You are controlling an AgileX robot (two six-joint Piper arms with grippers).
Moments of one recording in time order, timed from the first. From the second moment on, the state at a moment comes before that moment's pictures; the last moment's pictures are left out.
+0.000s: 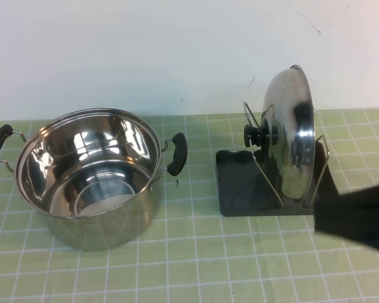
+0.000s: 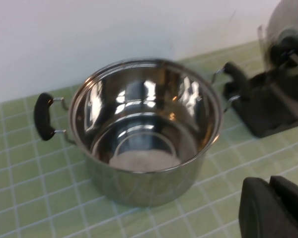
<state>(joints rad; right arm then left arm) 0.41 0.89 -0.85 -1.78 -0.98 1.65 -0.62 0.44 -0.95 0.29 1.05 -0.33</state>
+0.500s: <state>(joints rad) 0.41 0.78 -0.87 -1.55 0.44 0.65 -0.62 0.33 -0.95 0.23 1.05 -0.32</state>
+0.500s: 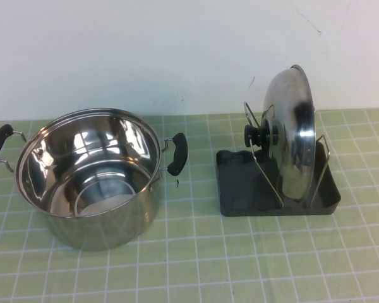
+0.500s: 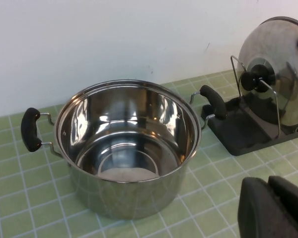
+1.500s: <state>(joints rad) 0.41 0.02 -0.47 0.03 0.87 -0.38 -0.62 -0.02 -0.30 0.21 0.55 -0.27</state>
